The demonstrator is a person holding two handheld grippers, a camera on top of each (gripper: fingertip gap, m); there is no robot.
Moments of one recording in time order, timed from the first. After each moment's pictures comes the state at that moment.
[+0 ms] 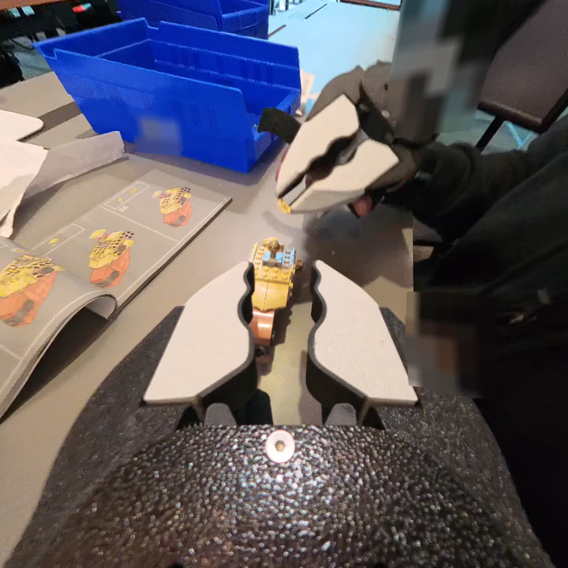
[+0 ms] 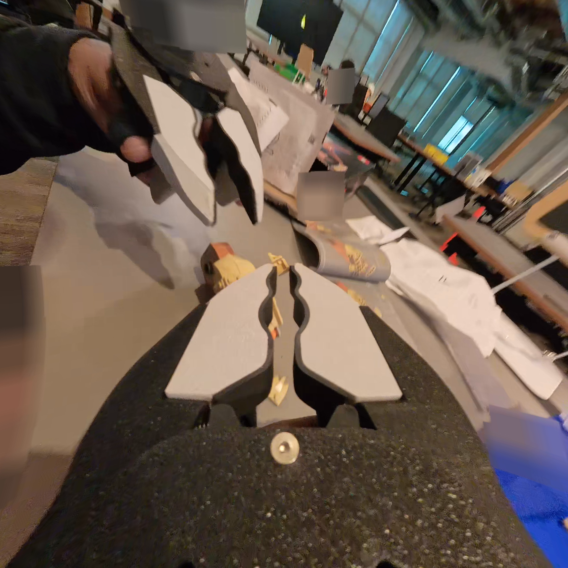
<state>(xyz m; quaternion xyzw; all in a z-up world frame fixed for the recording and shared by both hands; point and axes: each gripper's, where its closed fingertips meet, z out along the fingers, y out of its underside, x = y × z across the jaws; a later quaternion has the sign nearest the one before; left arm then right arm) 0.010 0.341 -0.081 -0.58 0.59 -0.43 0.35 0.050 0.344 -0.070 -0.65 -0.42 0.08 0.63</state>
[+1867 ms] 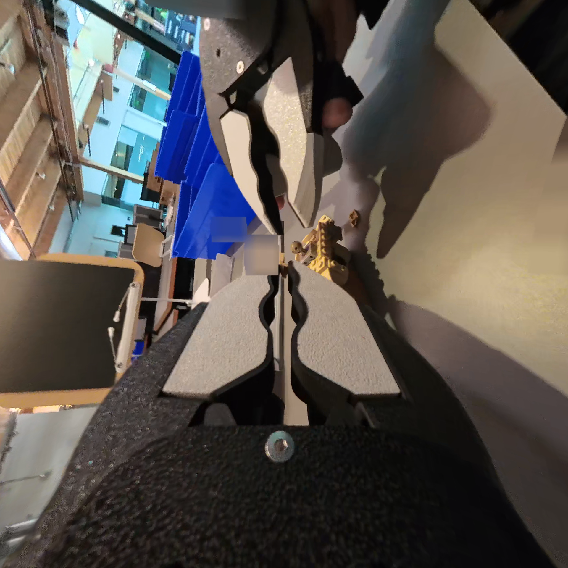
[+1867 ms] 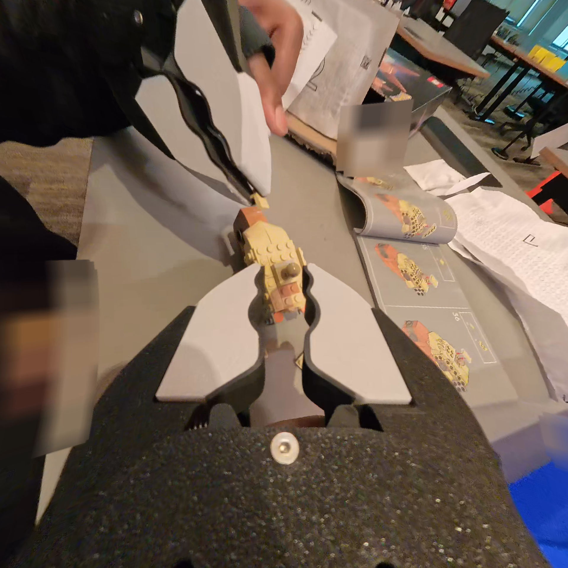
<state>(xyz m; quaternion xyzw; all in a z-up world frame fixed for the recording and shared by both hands) 0.017 0.335 -0.082 -0.23 0.79 -0.10 0.56 0.047 0.336 -0.100 -0.72 -0.44 0.13 0.52</state>
